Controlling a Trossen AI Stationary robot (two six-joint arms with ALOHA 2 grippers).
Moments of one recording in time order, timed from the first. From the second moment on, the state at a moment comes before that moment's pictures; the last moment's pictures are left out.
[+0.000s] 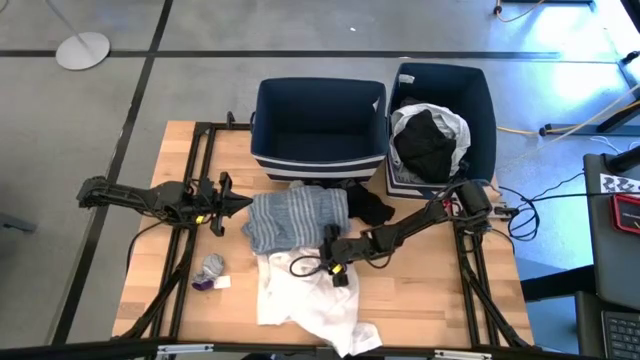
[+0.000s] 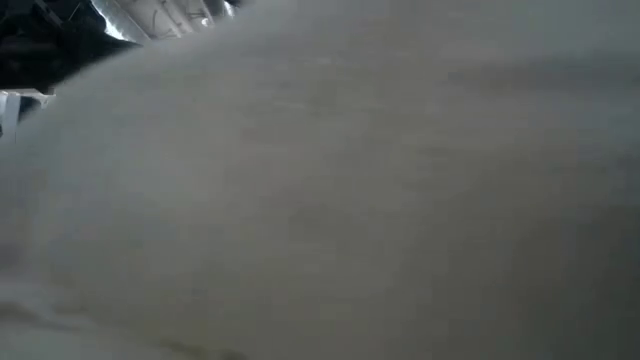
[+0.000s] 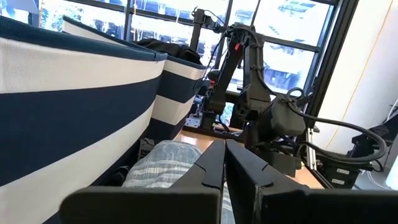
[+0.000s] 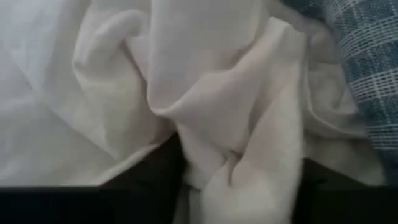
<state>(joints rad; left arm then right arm) -0.15 0.10 0.01 0.22 -0.25 -0.17 0.29 2.04 1.03 0.29 0.13 0.02</state>
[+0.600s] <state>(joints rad) -0.15 0.10 0.01 0.22 -0.25 -0.18 0.37 1.73 1.09 -0.17 0.43 -0.06</state>
